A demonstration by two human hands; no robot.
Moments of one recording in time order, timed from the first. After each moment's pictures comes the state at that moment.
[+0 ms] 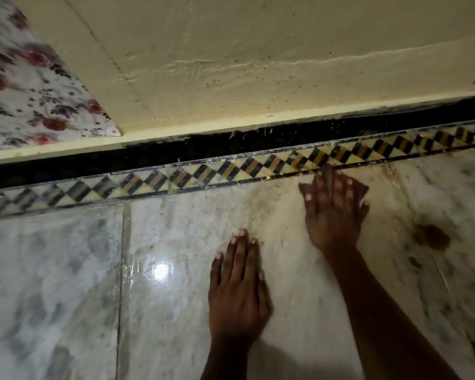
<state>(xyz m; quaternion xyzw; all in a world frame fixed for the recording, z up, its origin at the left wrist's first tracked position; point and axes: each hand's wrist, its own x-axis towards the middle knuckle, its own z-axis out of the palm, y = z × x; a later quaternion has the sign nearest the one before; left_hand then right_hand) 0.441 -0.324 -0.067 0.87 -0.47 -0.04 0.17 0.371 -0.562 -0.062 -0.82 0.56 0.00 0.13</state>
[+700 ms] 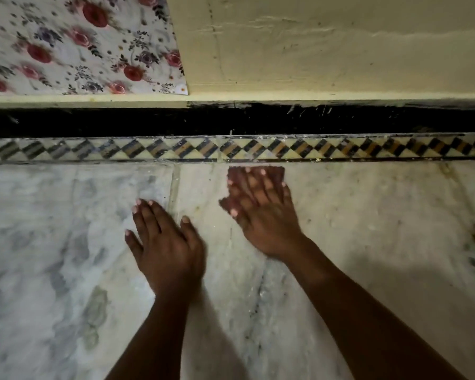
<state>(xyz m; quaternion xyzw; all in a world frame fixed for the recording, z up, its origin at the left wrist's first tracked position) 0.571 -0.227 -0.075 0.98 -0.12 0.01 0.15 0.485 -0.410 -0.056 -0.96 0.23 0.06 0.13</state>
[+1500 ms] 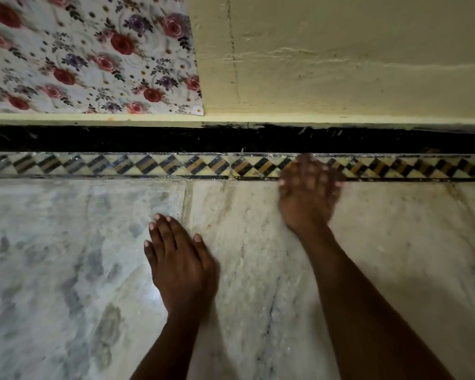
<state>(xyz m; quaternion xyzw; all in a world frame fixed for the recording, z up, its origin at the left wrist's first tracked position) 0.576 -0.230 -0.075 0.97 -0.16 -0.01 0.16 0.518 -0.473 -0.056 -0.86 0.49 -0.01 0.15</state>
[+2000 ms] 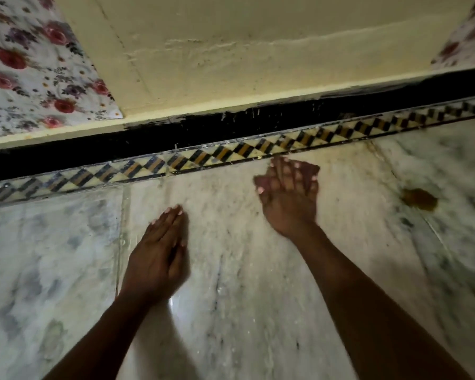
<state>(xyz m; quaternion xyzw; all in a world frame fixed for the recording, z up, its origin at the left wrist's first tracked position) 0.572 -0.236 -0.069 0.83 -0.52 -0.06 0.21 0.400 -0.491 -0.065 -0.87 0.47 -0.02 0.13</state>
